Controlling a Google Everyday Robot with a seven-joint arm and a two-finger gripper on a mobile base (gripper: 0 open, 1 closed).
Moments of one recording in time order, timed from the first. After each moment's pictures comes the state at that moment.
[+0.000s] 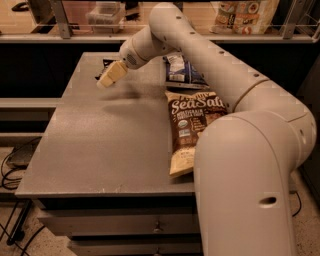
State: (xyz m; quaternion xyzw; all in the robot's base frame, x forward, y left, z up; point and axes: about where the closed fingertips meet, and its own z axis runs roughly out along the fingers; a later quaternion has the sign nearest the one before) arm 0.769 0.160 0.869 -0.56 0.69 0.23 0.39
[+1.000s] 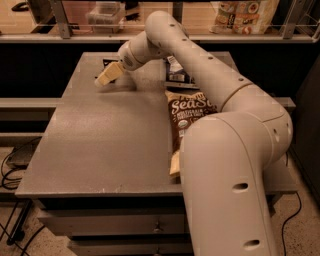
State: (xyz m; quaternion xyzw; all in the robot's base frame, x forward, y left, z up) arm 0.803 0.174 0.849 -0.53 0.71 0.24 0.40
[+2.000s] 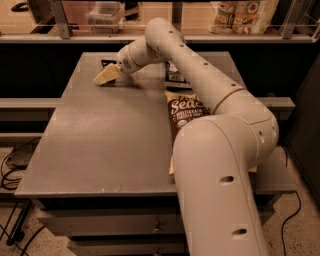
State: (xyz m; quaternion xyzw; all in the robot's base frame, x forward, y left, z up) arm 0.814 0.189 0.830 -0.51 0.71 0.27 0.40
